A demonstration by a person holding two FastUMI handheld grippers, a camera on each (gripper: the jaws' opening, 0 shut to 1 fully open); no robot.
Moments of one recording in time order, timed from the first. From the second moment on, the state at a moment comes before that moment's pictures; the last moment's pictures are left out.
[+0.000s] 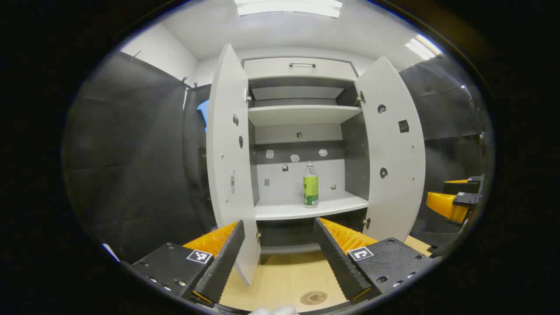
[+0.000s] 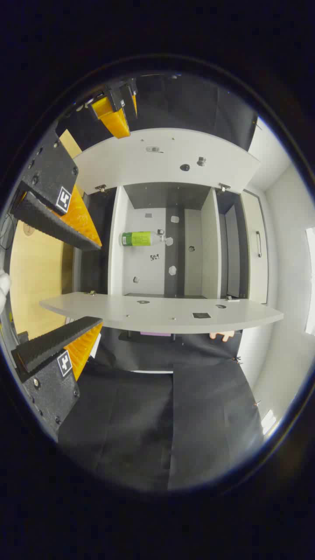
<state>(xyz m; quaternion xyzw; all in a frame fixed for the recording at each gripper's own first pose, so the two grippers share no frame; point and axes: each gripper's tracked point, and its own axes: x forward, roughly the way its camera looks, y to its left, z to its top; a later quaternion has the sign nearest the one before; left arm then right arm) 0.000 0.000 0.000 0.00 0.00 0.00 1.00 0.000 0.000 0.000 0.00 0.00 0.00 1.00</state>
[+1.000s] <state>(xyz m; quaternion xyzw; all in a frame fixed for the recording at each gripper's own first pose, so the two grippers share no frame) 0.028 -0.006 -0.004 0.01 0.00 -0.01 1.00 0.009 0.012 -0.009 -0.01 0.01 0.02 1.00</state>
